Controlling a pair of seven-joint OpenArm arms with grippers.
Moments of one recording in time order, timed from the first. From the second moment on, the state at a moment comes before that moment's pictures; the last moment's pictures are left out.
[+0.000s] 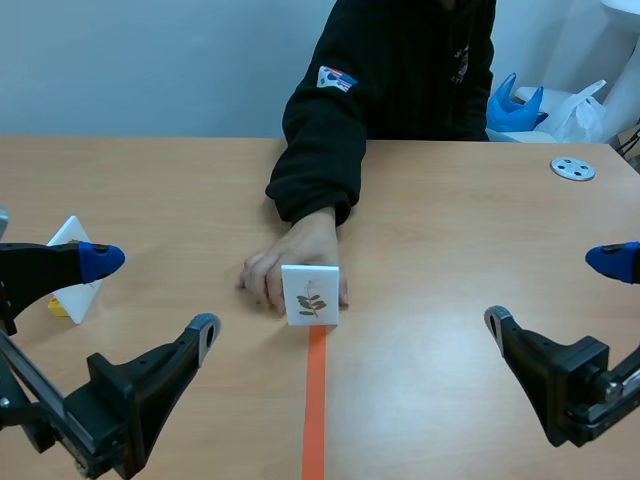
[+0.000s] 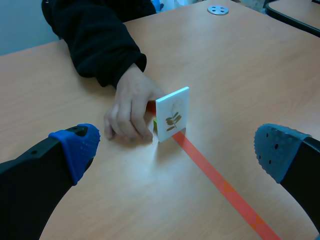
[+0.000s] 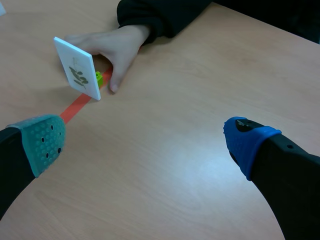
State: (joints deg) left arm 43.2 -35.0 3.8 117.6 -18.1 -15.2 -9.4; right arm -45.6 27.8 12.7 114.6 14.5 23.9 5.2
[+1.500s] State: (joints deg) left arm 43.2 -35.0 3.8 117.6 -18.2 -15.5 -8.4; right arm 2.4 19.2 -22.3 68.5 3.1 31.3 14.6
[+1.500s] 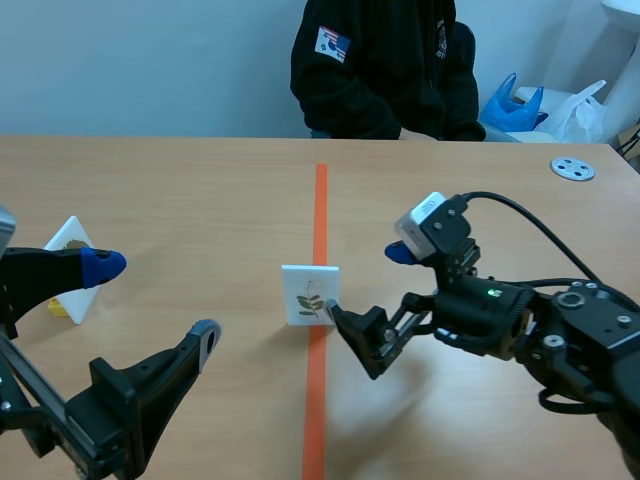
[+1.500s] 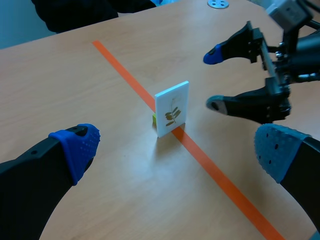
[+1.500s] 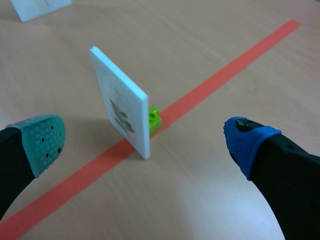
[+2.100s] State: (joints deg) left arm 43.2 -35.0 3.8 117.6 -18.3 -15.5 -8.4; right arm 8.2 11.0 -32.4 57.0 -0.7 23.1 15.5
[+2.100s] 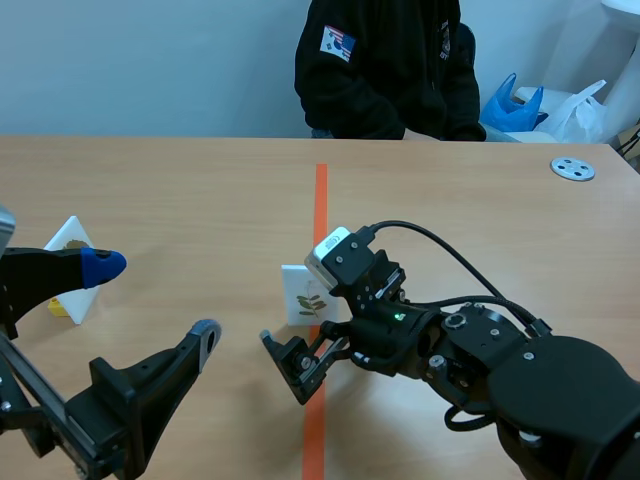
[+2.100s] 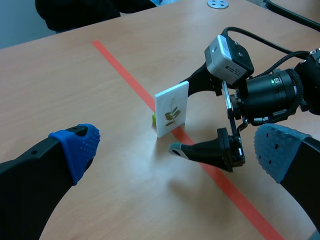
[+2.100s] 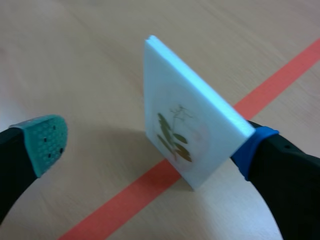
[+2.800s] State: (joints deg) left arm 43.2 -35.0 3.8 117.6 -18.3 -15.5 -8.4; right arm 8.1 11.5 -32.4 57.0 -0.7 22.1 16.0
